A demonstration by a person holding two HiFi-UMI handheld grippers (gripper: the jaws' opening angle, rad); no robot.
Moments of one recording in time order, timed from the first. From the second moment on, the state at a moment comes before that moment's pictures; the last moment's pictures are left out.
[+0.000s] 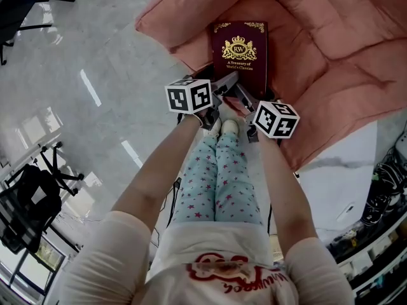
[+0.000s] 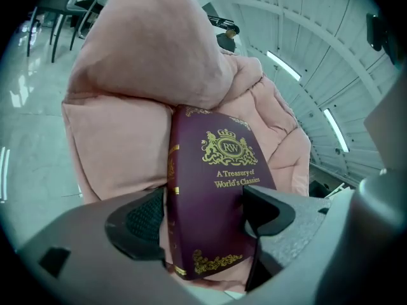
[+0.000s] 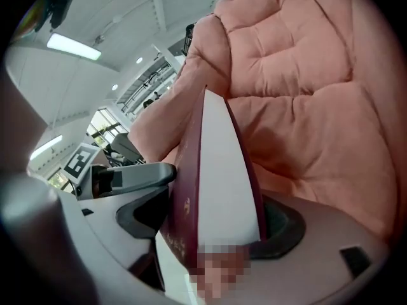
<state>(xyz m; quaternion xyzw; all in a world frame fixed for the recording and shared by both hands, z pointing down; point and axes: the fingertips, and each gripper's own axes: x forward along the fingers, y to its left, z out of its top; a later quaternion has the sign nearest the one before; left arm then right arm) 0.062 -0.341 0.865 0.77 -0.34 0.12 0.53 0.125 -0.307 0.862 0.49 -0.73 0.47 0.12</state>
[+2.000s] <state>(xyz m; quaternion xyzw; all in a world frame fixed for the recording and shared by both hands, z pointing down) 0.043 -0.279 0.608 0.86 -0.41 0.10 0.28 0.130 -0.275 0.590 0.57 -0.79 0.22 0.09</state>
